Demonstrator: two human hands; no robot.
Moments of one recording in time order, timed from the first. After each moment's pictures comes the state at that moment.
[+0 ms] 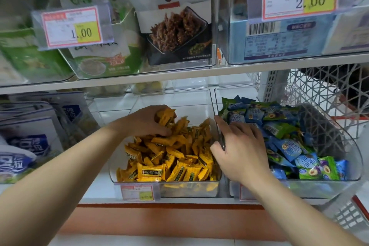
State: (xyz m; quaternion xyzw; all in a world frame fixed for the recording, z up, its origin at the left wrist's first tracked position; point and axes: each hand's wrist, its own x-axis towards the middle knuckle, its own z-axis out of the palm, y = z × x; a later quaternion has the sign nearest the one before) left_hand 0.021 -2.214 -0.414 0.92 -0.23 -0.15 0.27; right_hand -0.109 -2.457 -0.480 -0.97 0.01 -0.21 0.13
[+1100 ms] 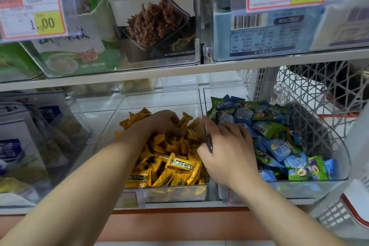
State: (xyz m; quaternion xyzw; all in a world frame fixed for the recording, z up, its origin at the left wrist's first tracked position) left_hand 0.081 -2.287 -0.478 0.95 -0.20 -0.17 0.15; right_hand -0.108 -2.458 -0.480 -0.97 0.00 -0.20 0.14
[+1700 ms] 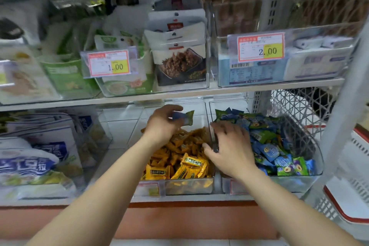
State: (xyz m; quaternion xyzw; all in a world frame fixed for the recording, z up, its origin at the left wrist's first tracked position) left_hand -0.030 -2.260 -0.404 0.85 -0.14 0.06 0.51; right_hand -0.120 -2.457 -0.450 -0.97 0.01 -0.19 0.13
